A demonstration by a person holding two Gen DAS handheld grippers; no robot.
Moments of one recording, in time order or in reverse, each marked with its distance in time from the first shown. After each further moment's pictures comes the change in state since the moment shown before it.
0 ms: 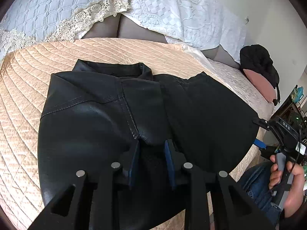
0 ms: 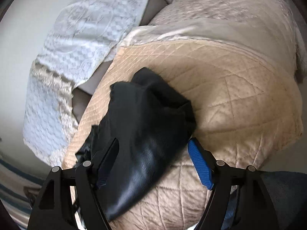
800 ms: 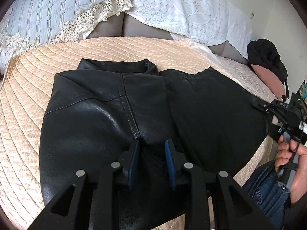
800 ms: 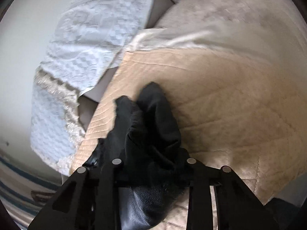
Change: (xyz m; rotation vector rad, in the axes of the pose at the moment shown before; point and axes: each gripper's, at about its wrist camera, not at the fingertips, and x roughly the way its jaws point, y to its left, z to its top) left arm 0.008 -0.011 -0.003 0.019 0.010 0.087; right arm 0.024 0.007 0.035 -0.026 -0.003 0.086
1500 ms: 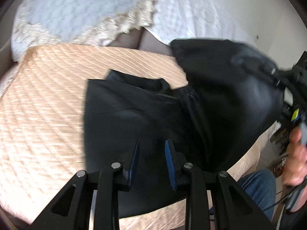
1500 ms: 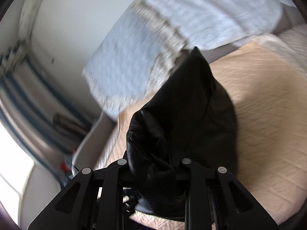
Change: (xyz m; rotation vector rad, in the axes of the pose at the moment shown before) left arm -0.068 0.057 -0.003 -0.134 -0.089 -0.028; right arm 0.018 0.231 -0.114 -0.540 0.248 0.335
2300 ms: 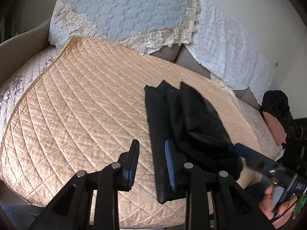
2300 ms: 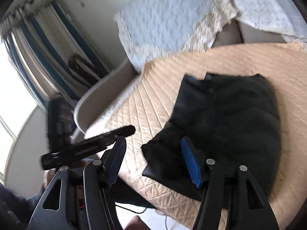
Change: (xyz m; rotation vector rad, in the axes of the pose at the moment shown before) left arm -0.054 0.082 -0.006 -0.160 -0.063 0.069; right arm 0.048 0.045 -0.079 -0.247 0.187 0.116
